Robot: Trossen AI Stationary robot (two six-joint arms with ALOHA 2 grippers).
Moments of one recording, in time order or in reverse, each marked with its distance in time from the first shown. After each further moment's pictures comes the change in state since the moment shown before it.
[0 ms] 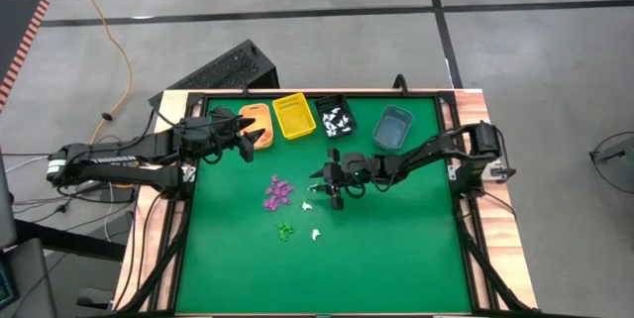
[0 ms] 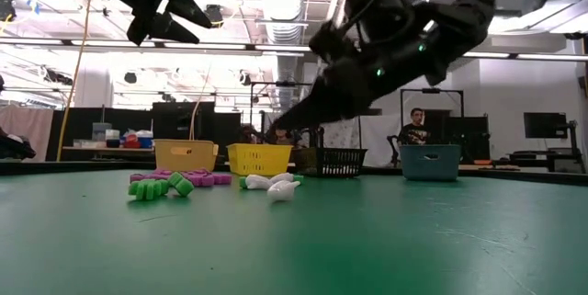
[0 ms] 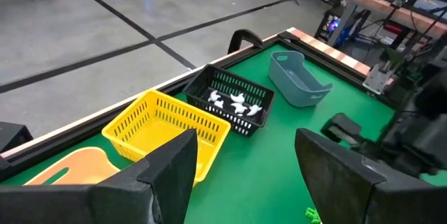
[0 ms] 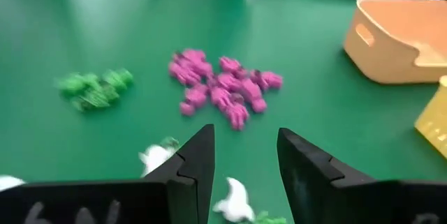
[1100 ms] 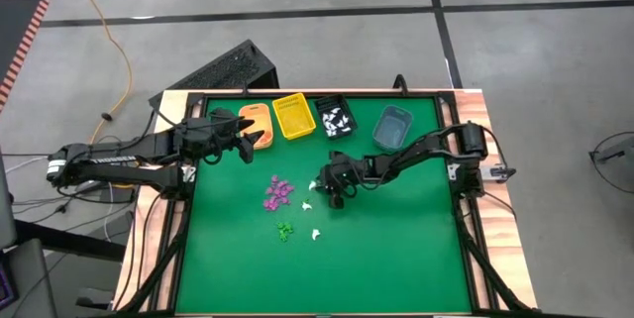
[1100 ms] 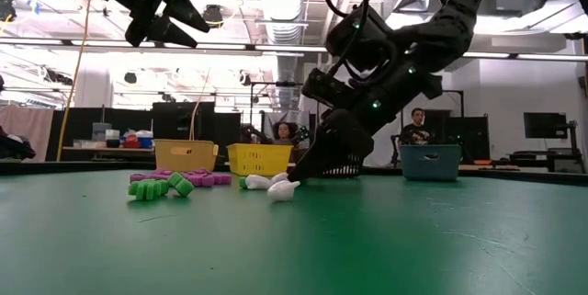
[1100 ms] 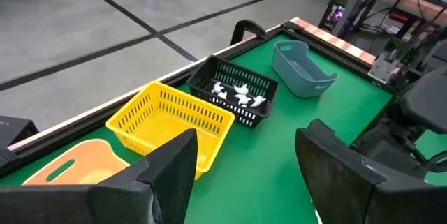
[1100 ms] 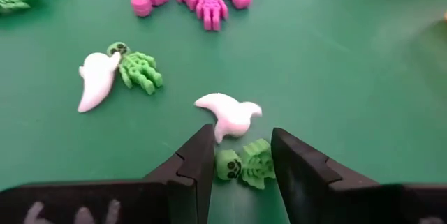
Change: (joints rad) left arm 0.000 0.000 0.000 -0.033 0.003 0.008; right arm -0.025 0.112 0.052 -0.281 0.077 0.037
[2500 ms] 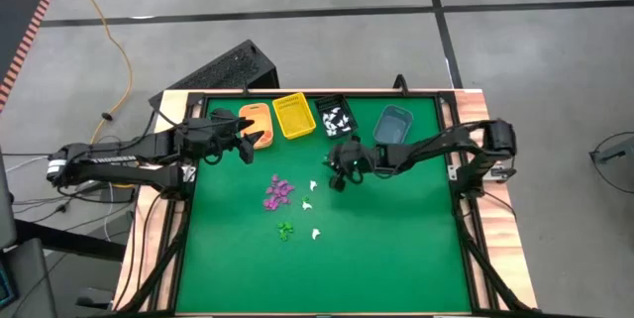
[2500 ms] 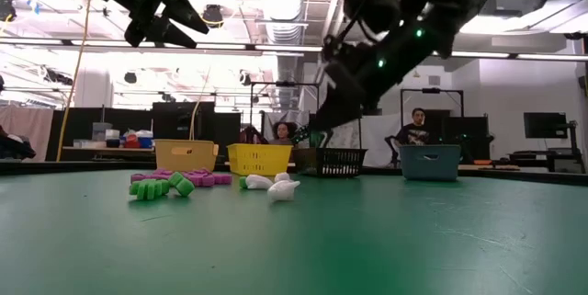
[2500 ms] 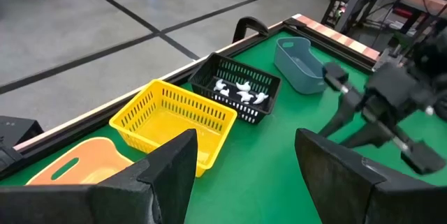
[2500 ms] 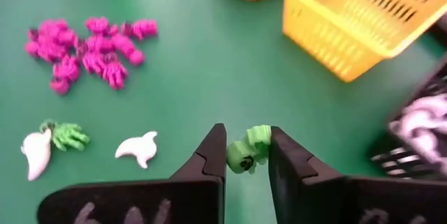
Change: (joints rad) left arm 0.000 0.000 0.000 -0.010 -0.003 0.010; right arm -0.056 -0.245 -0.008 -0.109 0.184 0.209
